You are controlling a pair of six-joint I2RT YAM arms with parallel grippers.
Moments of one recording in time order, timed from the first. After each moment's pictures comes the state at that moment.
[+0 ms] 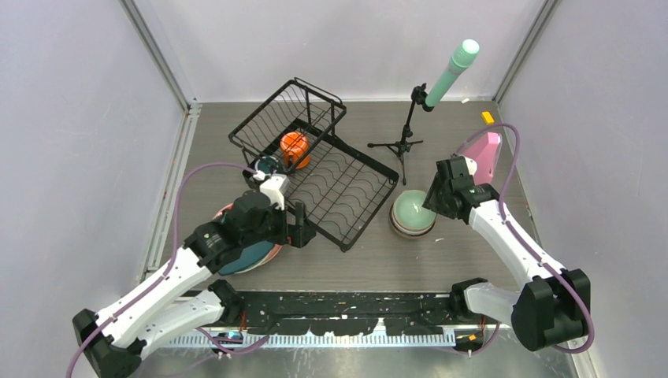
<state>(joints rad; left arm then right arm) -0.74 0.75 0.74 -0.59 0.02 -0.52 0.24 1.14 0.82 -0.67 0.20 0.60</state>
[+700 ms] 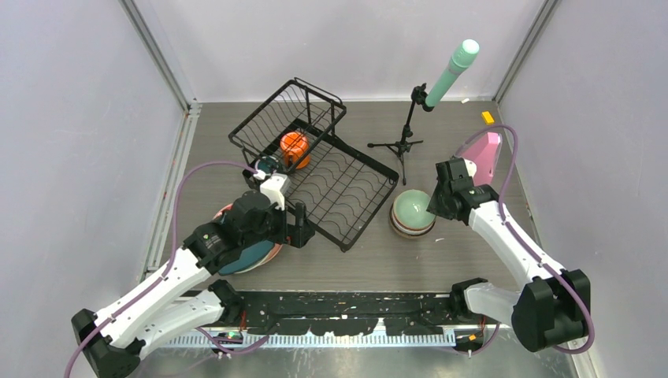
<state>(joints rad) -0.77 0.78 0.75 -0.58 -0.03 -0.47 0.24 1.14 0.81 -0.68 0.21 0.58</state>
